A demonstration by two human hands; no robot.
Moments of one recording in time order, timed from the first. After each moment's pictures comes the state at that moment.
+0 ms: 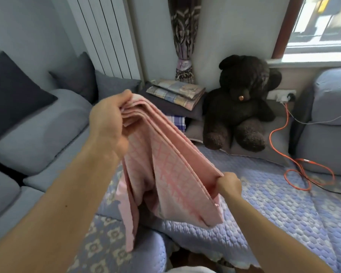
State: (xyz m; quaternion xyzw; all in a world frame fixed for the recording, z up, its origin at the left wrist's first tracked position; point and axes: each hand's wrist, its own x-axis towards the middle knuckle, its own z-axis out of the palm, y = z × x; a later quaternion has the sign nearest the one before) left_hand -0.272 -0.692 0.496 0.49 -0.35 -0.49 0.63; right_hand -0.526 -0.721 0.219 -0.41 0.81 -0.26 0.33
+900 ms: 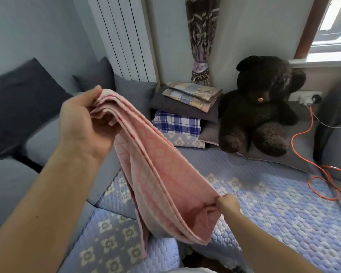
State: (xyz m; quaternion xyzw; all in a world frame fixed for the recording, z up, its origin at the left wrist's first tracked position) left_hand -0.201 -0.671 0.509 0.38 -0.31 -0.52 0.70; right_hand -0.480 -0.718 0.132 -0.38 0.80 -0.22 0.41
